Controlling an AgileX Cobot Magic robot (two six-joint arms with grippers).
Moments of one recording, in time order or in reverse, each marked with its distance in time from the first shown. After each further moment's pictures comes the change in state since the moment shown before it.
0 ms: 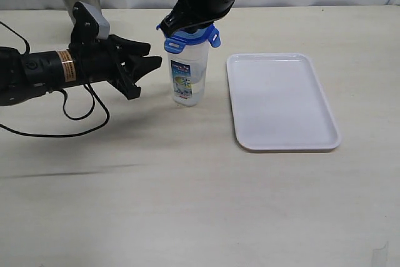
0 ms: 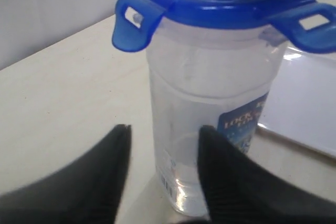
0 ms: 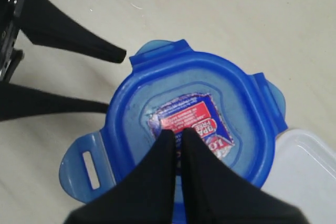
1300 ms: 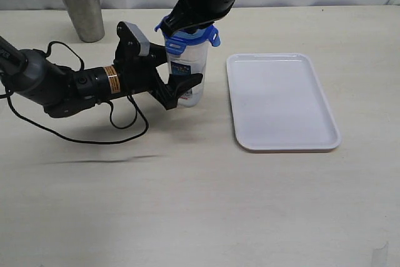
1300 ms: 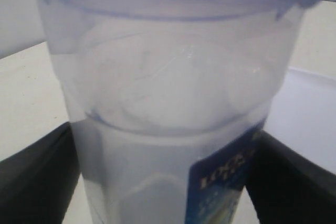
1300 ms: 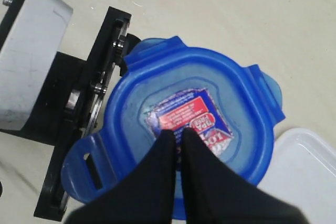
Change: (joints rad) left arm -0.139 0.228 -0.155 -0.145 -0.113 0.083; right arm 0.000 0.000 -0.004 0.005 0.010 -0.005
